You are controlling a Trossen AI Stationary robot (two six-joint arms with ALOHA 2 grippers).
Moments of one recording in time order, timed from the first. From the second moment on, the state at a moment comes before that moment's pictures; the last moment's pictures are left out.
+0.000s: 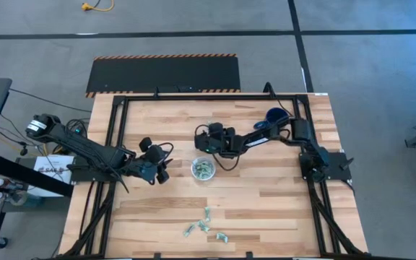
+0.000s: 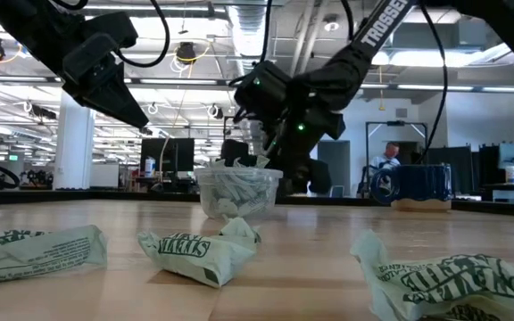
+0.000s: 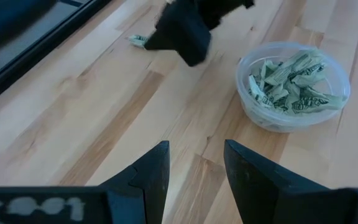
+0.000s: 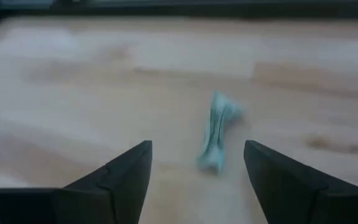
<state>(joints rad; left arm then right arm) -0.34 1.10 0.57 -0.33 -0.69 -0.57 -0.08 2.17 1.25 0.04 0.79 0.91</state>
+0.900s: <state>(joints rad) -0.34 1.10 0.57 -0.32 -0.70 -0.58 -0.12 2.24 1.26 0.10 0.80 0.96</state>
